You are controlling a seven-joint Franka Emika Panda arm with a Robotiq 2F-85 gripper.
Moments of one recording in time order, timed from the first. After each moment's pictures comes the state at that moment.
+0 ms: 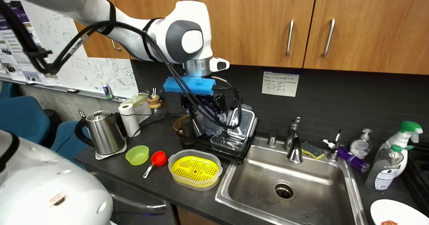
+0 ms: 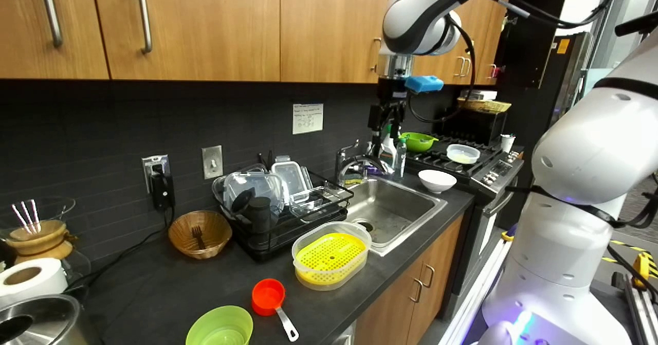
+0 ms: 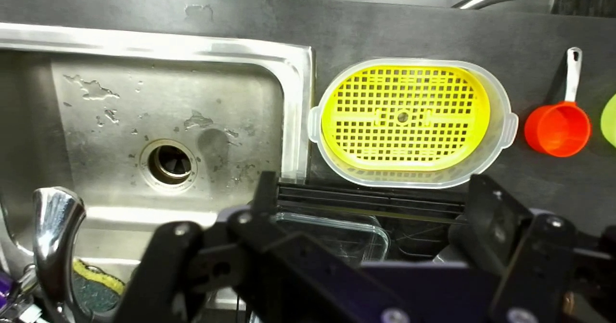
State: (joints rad) arm -0.11 -0.45 -0.12 -2.58 -0.09 2.16 -0.19
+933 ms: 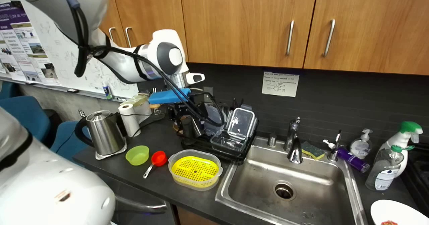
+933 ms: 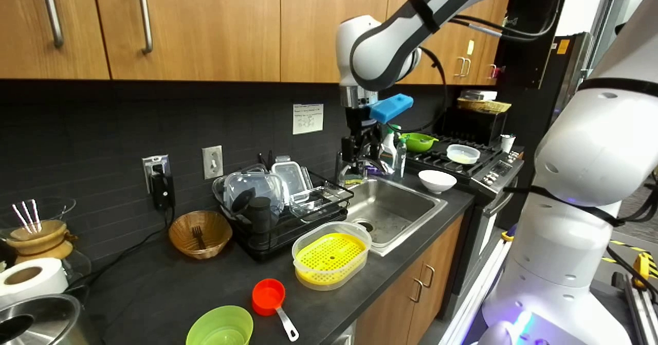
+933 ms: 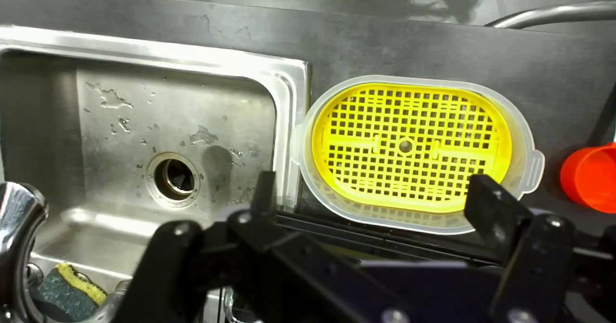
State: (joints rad) arm -0.06 -0.27 0.07 -2.57 -0.24 2.23 0.11
